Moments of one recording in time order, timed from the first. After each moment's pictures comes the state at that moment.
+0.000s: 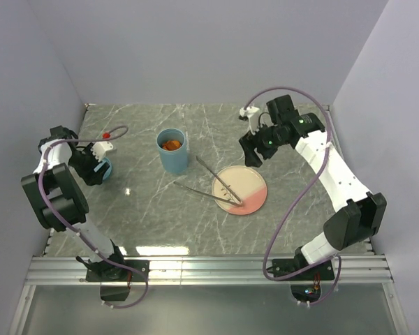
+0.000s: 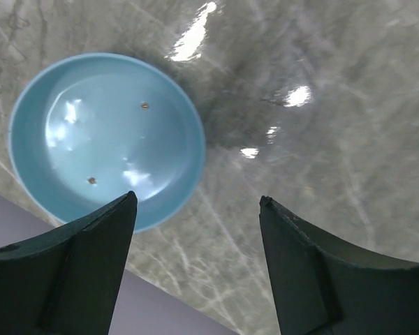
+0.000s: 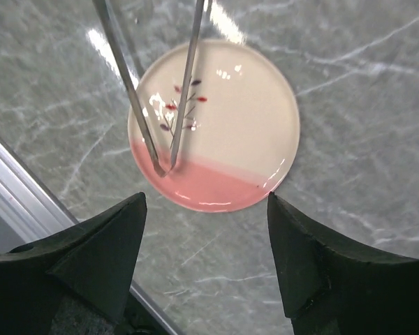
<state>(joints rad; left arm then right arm) 0.45 1.74 1.30 -0.94 0.41 1.30 0.35 1.54 1.61 -1.06 -0.39 -0.38</state>
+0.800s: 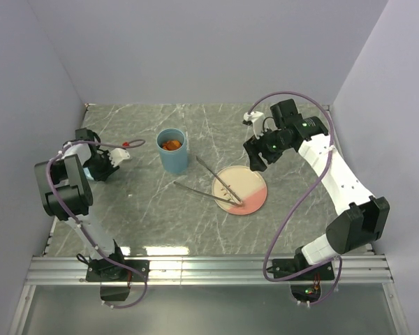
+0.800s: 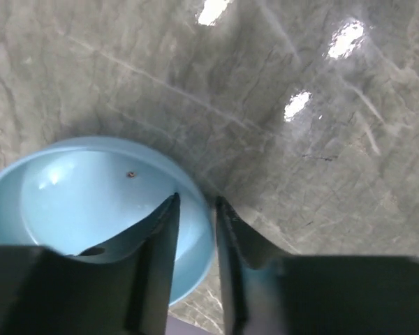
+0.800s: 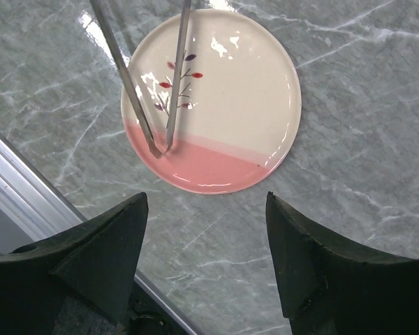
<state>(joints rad) 0.31 1.85 1.21 -0.69 0.22 1.35 0.33 1.49 1.51 -1.09 -0.36 -0.40</state>
